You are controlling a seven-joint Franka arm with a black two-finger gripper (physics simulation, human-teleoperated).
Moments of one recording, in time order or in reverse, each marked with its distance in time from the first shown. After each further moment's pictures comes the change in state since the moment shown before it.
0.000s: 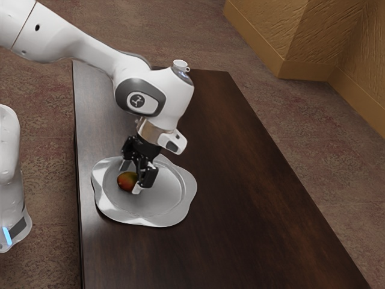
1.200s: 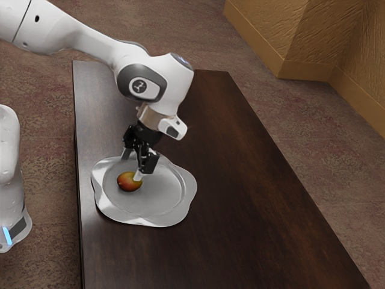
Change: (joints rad) arm -0.003 -0.012 0.083 0.031 0.029 -0.049 0.056
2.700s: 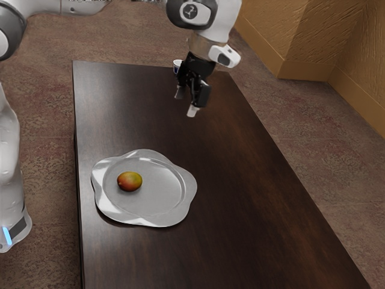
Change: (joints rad) arm 0.000 0.317 0.111 0.746 0.136 -0.276 0.159
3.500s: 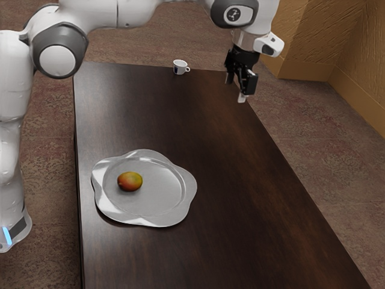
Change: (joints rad) arm -0.002 0.345 0.021 0.428 0.121 0.115 0.054
